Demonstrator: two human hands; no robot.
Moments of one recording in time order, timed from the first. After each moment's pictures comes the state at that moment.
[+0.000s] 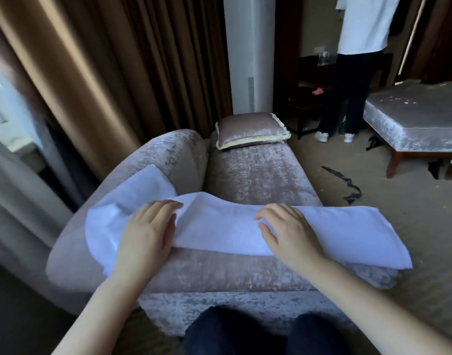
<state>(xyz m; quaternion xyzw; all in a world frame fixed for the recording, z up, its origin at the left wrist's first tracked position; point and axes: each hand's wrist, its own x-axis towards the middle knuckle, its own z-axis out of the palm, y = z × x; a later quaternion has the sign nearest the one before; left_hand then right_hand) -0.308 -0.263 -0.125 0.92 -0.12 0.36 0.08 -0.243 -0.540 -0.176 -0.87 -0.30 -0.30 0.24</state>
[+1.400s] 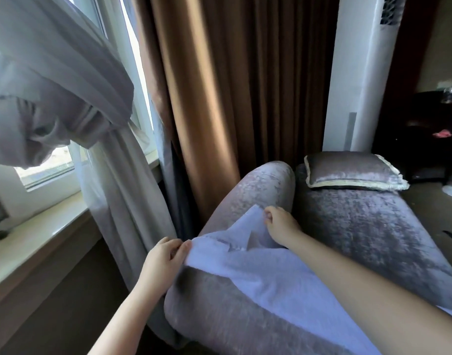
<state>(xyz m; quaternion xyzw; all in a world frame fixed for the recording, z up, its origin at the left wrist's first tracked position) -0.316 -0.039 -0.117 0.89 0.23 0.25 0.29 -0.103 -0.223 -0.120 -0.92 -0.22 0.02 0.33</state>
